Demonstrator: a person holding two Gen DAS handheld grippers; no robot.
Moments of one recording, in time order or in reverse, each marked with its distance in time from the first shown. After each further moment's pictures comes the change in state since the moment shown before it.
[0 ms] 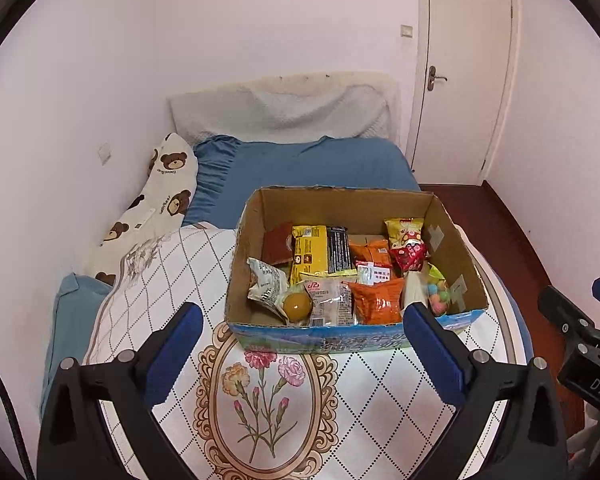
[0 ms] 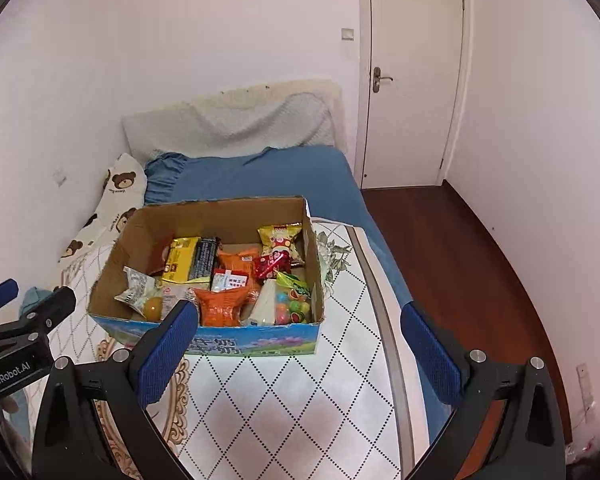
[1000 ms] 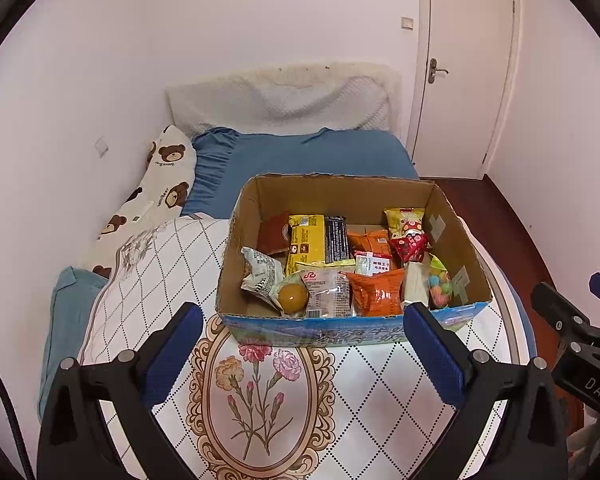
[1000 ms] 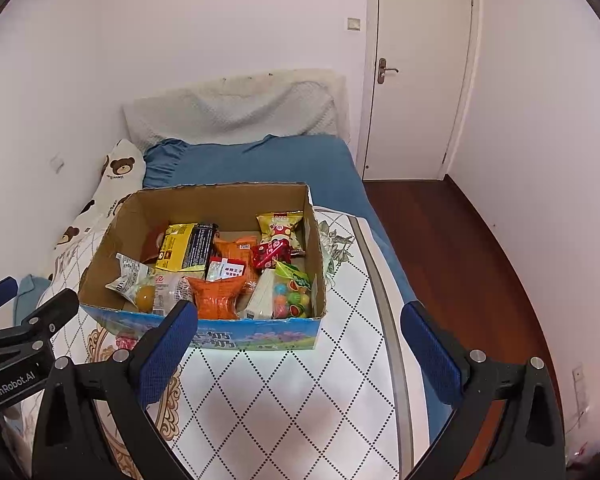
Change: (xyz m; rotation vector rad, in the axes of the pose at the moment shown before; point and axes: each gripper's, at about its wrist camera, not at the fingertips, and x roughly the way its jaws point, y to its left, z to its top) left arm 0.014 -0.005 -0.006 0.002 0.028 0.004; right arm 0.017 0.006 -0.005 -0.019 0.035 -0.007
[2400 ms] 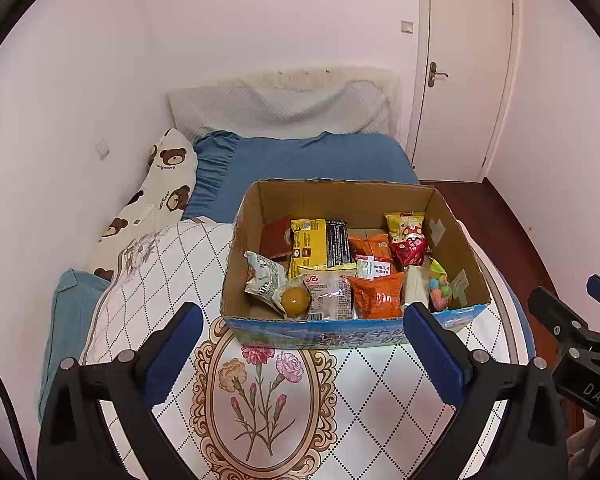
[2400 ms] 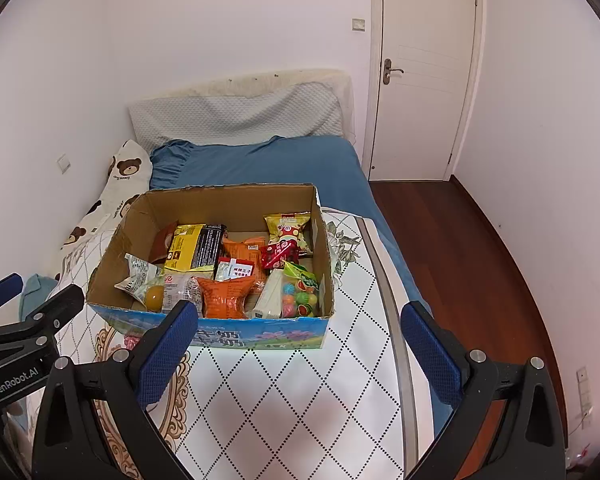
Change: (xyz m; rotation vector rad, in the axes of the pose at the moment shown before) left arm -0.005 -0.001 0.003 -0.003 -0.009 0.005; right arm -0.011 0.006 -0.001 0.006 -0.005 0.011
